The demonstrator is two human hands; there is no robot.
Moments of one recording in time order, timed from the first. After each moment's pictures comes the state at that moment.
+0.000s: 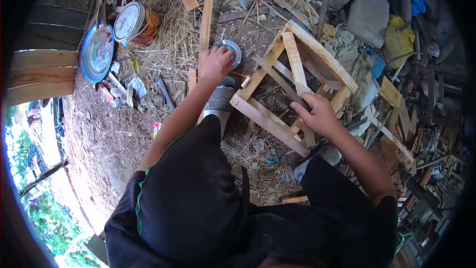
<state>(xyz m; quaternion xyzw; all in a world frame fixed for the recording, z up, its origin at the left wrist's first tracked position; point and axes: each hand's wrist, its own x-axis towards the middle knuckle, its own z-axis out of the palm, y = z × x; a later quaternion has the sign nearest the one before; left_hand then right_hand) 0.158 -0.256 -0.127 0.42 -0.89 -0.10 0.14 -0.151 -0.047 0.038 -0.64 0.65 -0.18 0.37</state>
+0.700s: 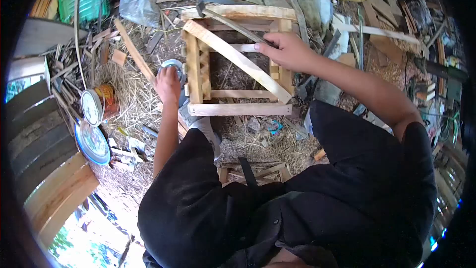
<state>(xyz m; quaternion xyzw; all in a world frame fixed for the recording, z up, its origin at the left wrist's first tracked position) 0.147 -0.266 -0.151 0.39 -0.91 -0.01 0.12 -0.212 -0.018 0.028 -0.43 0.73 -0.30 0.44</state>
